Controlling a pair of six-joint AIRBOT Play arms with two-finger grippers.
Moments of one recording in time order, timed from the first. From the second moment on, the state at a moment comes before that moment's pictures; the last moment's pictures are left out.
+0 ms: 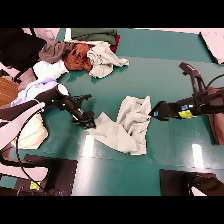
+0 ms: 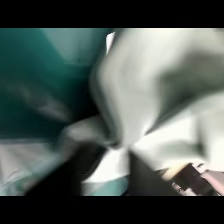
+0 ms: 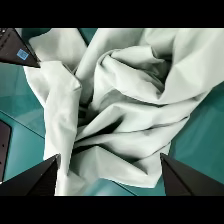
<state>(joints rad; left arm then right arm) -0.15 -1.51 0.88 0.86 -1.31 -1.30 0.40 -0.99 1.16 -1.13 1.37 1.76</state>
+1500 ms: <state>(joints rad) -0.15 -1.00 1.11 1.33 -1.33 -1.54 0.17 -1.53 1.17 -0.96 1.22 1.50</state>
